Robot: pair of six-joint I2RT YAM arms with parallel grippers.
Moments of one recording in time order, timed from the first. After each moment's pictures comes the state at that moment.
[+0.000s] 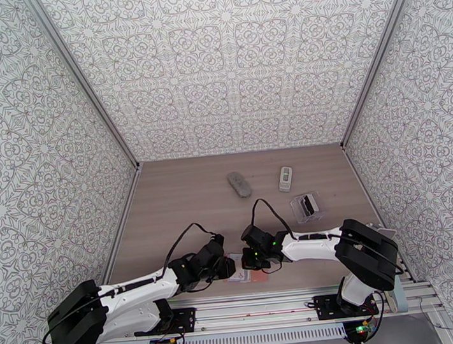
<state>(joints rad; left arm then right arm) -0.97 1.17 0.41 -0.17 0.06 -0.96 1.00 1.65 0.79 -0.22 -0.25 1.06</state>
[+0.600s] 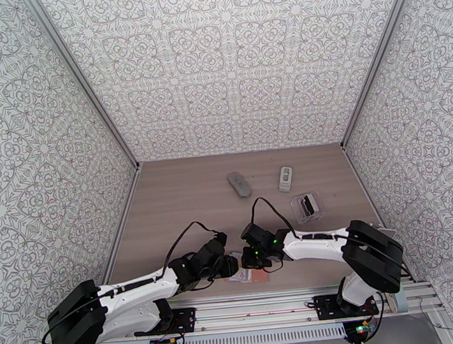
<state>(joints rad) -0.97 1.16 0.42 -0.11 0.10 -0.96 1.00 1.59 0.84 -0.34 -0.22 1.02</state>
